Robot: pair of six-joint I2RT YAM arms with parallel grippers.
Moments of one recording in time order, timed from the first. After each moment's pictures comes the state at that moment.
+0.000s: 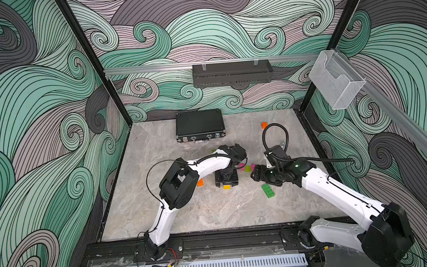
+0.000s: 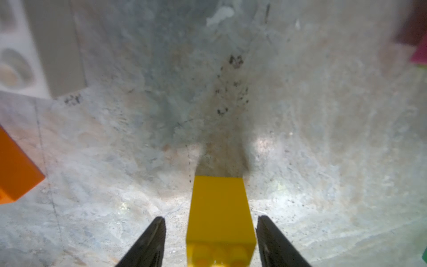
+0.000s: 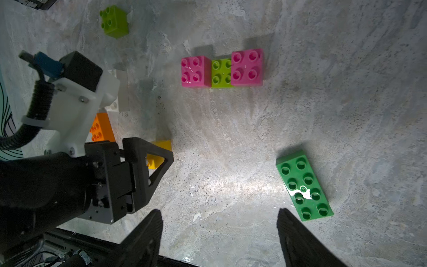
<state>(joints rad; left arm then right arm) -0.87 2.14 1.67 -1.13 0.01 -0.86 0.52 1.17 0.84 -0.75 -0.11 0.71</state>
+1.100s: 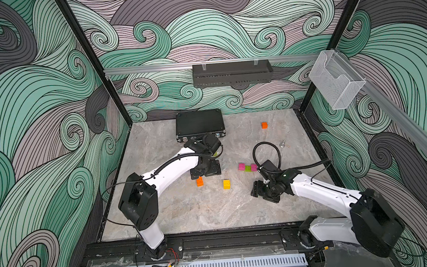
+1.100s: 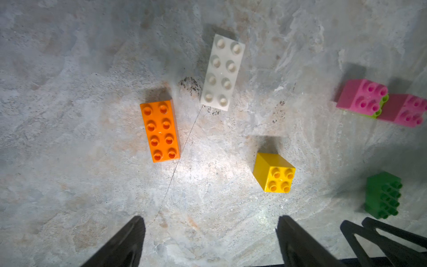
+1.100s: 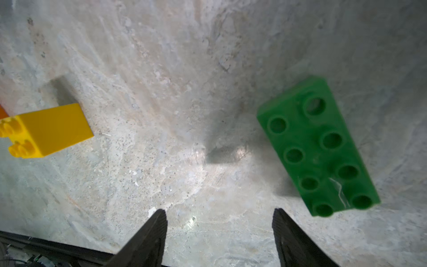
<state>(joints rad) -0.69 1.68 1.40 -1.09 -0.04 -0.77 0.61 1.29 0.65 -0.66 -0.13 0.86</state>
